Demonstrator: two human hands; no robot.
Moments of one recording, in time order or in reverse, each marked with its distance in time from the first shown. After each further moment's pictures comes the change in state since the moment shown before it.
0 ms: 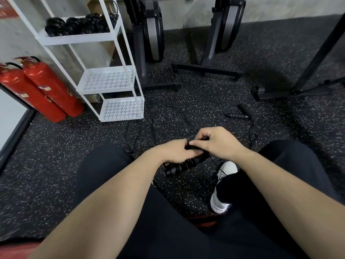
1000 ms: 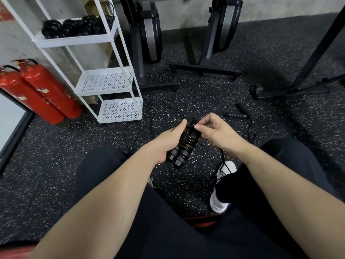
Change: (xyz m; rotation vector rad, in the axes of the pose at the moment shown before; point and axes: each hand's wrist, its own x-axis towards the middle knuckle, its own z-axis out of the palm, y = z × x) left_hand -0.006 0.005 -0.012 -1.006 0.070 -0.190; right_hand 0.006 -0.004 -0.013 0.493 0.004 0.114
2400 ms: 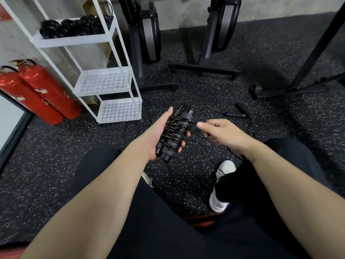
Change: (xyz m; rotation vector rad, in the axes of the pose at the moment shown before) left_hand -0.025 0.016 -0.014 -0.335 -0.190 0.051; right_hand -0.012 -0.012 -0.016 0.022 -0.109 0.060
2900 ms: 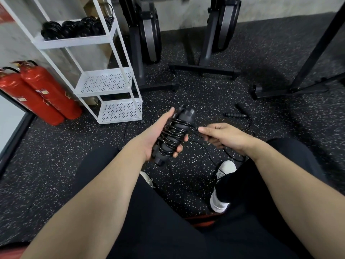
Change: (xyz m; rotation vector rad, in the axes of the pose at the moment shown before) left_hand -0.006 0.002 -0.006 0.091 -0.188 0.007; right_hand -0.001 0.006 -0.008 -0.012 -0.154 0.072
